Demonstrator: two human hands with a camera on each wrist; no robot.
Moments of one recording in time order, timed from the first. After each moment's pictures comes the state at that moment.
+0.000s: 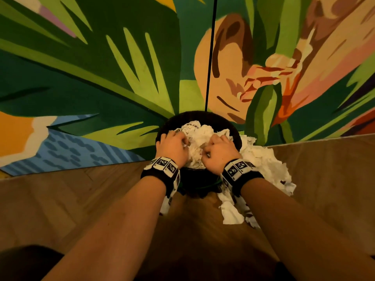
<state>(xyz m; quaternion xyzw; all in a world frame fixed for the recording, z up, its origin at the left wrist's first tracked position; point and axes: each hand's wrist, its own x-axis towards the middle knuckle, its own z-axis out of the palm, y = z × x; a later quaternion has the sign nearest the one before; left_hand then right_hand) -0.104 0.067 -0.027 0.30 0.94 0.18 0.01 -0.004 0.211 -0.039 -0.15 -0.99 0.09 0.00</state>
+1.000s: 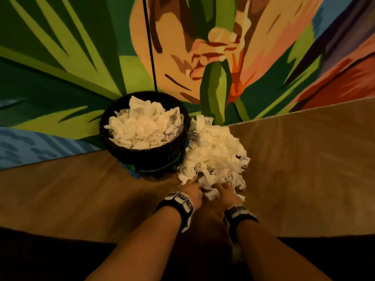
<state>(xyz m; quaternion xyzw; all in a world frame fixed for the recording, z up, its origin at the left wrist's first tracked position) 0.082 0.139 -0.145 0.43 0.82 0.04 0.37 0.204 0.248 -0.185 -0.40 -0.85 0.30 -0.18</state>
